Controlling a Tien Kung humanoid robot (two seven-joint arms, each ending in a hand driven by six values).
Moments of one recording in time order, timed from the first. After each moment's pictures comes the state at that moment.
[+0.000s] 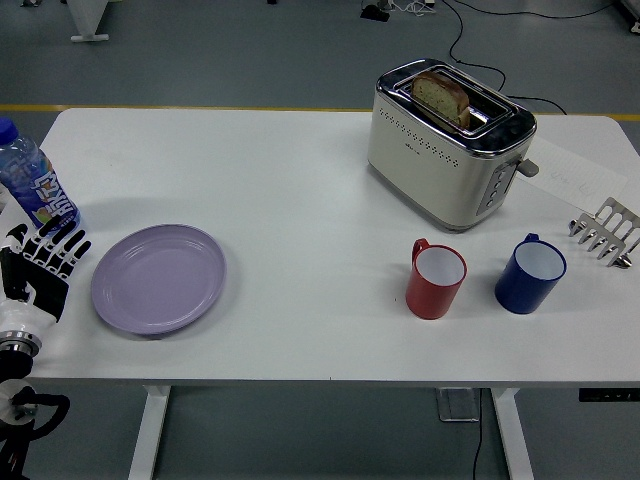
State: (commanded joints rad) left arm -0.14 0.10 -1.66 -1.00 0.68 -0.13 -0.18; right arm -0.02 -0.04 0.41 0.28 0.62 -0.22 0.06
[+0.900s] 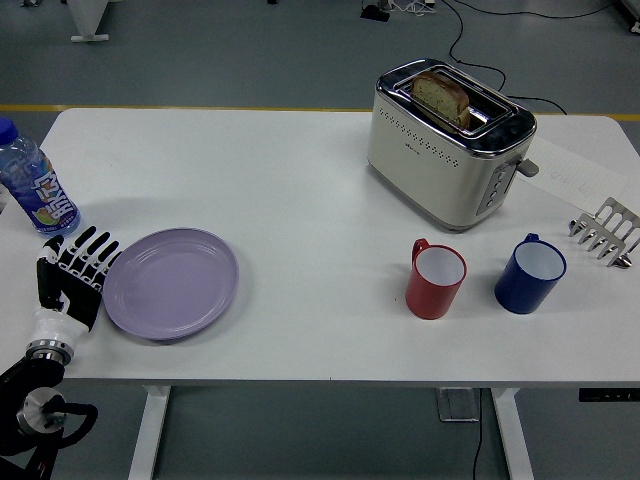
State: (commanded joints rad) left arm -0.14 0.03 -1.62 -0.99 0.69 -0.15 -0.18; right arm -0.02 -0.04 0.42 0.28 0.59 -0.23 0.05
